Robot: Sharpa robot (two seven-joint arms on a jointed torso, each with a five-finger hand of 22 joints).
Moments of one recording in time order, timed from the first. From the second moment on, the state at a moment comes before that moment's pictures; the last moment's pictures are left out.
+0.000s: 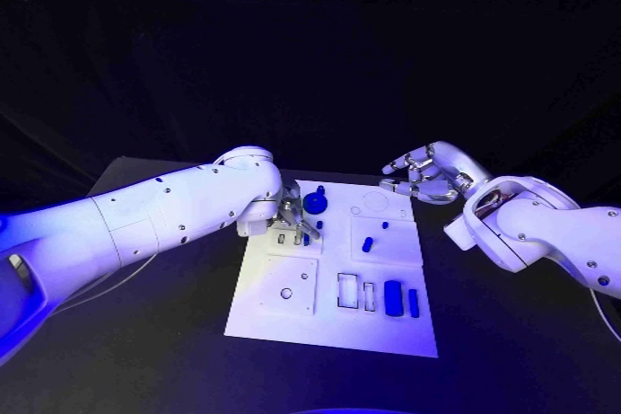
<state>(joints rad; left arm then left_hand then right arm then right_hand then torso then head) 1.33 -0.46 -0.03 1.21 -1.08 0.30 -0.65 1.23 0.00 -0.16 0.28 0.05 1.07 0.05 0.36 0.52 1.34 -0.02 1.10 1.08 1.46 -0.07 1.56 1.31 0.09 1.42 0.01 1.36 1.18 1.32 -0.96 -0.12 1.65 -0.93 -0.52 0.02 1.37 -0.09 0.02 0.27 0.37 0.95 0.15 0.15 0.13 1.23 0.07 1.19 1.18 1.47 0.00 1.42 1.31 0.04 1.45 0.11 1.39 1.31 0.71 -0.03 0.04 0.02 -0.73</state>
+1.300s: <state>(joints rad) 1.33 -0.48 -0.02 1.21 -1.03 0.30 -0.64 1.42 0.04 0.08 0.21 0.05 1.03 0.05 0.34 0.56 1.31 -0.02 1.03 1.03 1.46 -0.07 1.56 1.31 0.09 1.42 0.01 1.37 1.20 1.31 -0.96 -0.12 1.64 -0.93 -0.51 0.02 1.37 -0.09 0.02 0.27 0.37 0.95 0.15 0.15 0.13 1.23 0.07 1.19 1.18 1.47 0.00 1.42 1.30 0.04 1.45 0.11 1.38 1.31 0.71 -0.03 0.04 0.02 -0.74</state>
